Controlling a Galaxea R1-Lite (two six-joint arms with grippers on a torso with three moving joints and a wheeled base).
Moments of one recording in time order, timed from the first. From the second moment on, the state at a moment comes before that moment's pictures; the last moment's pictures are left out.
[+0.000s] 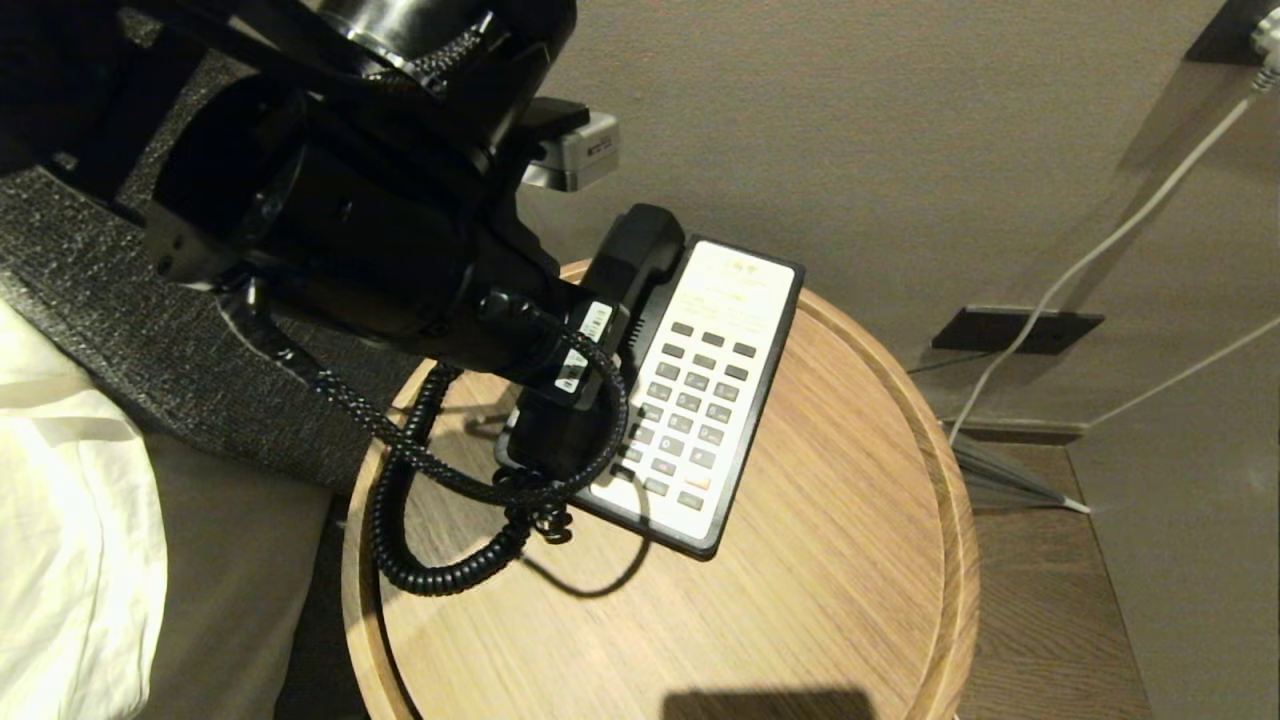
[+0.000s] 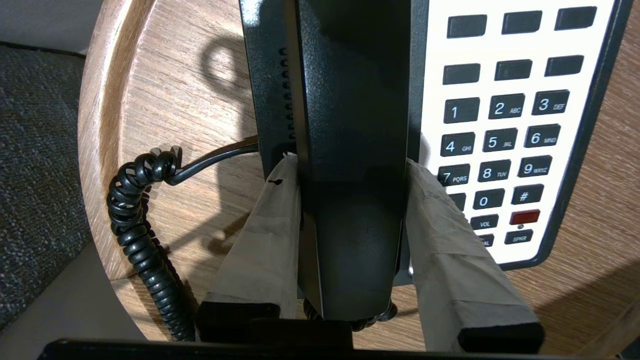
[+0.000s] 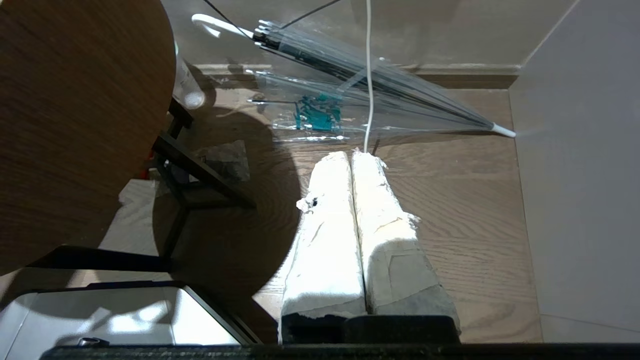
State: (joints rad) left arm -0.85 1.74 -1.88 0.87 0.30 -0.12; right arm -0.01 0.00 -0.03 0.08 -0.01 0.03
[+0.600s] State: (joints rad) left arm -0.87 1.54 -1.88 0.87 0.32 -0.25; right arm -0.01 0.00 -0.03 0.08 -0.01 0.03
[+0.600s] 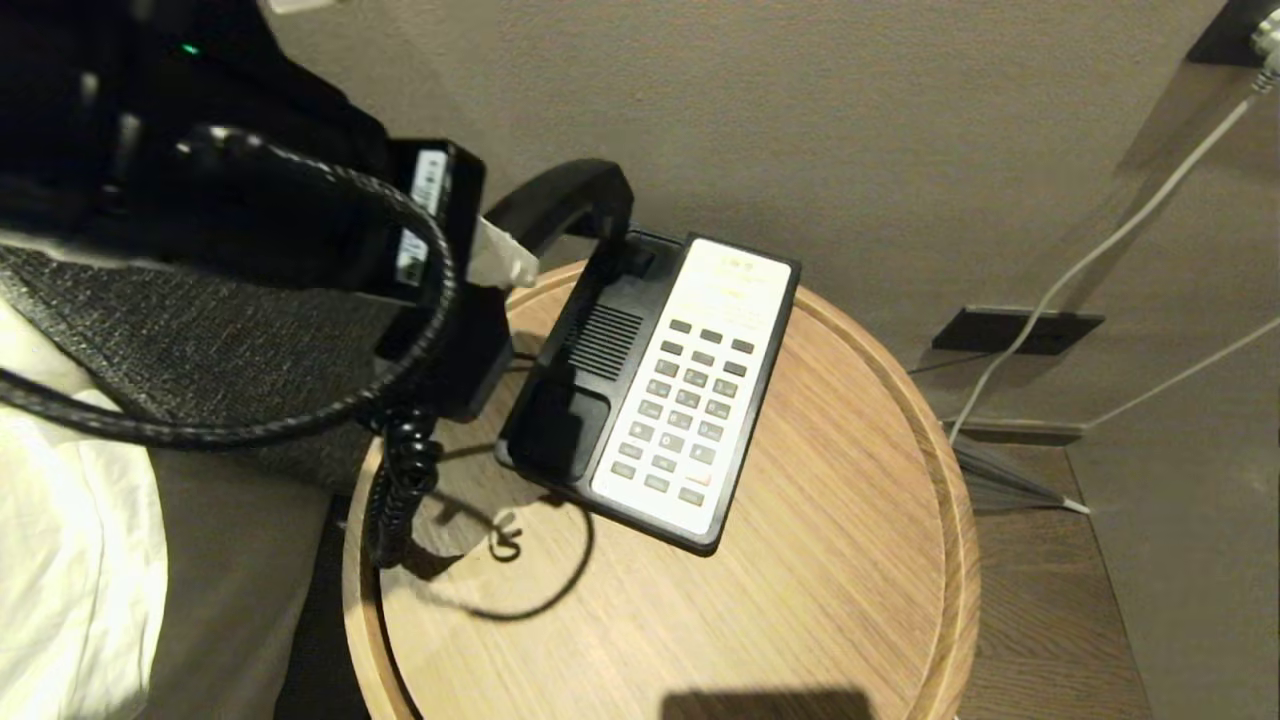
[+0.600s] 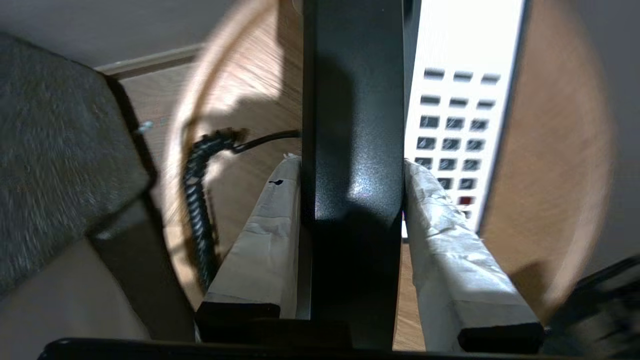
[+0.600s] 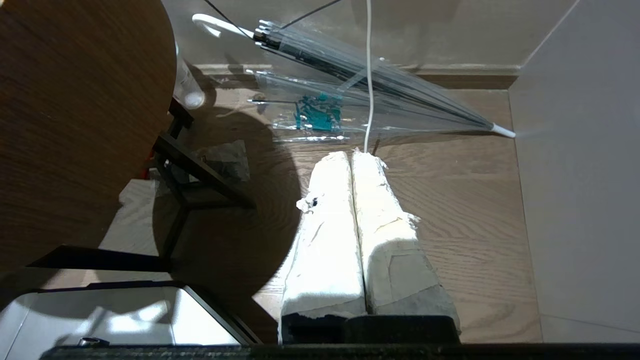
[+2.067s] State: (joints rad) left arm -0.88 0.65 -1.37 0.43 0.11 -0.81; right arm -0.01 0.00 -0.03 0.08 -0.01 0.03
